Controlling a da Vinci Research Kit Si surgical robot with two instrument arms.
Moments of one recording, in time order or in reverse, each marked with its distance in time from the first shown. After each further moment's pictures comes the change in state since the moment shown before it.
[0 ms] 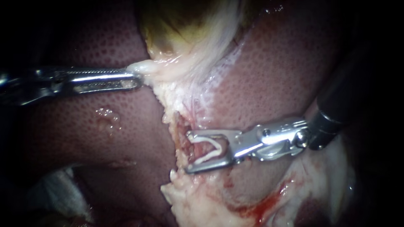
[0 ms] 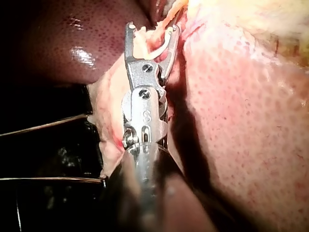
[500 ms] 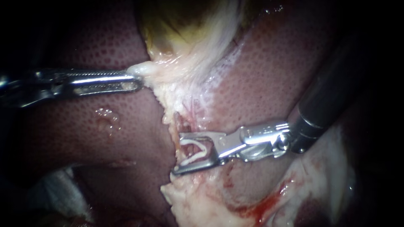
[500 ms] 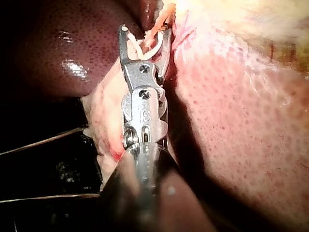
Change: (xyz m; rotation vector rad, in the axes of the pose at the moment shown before) right arm -0.001 0.000 0.003 0.047 -0.006 0.043; left arm 0.000 0.000 0.000 0.005 0.001 0.000
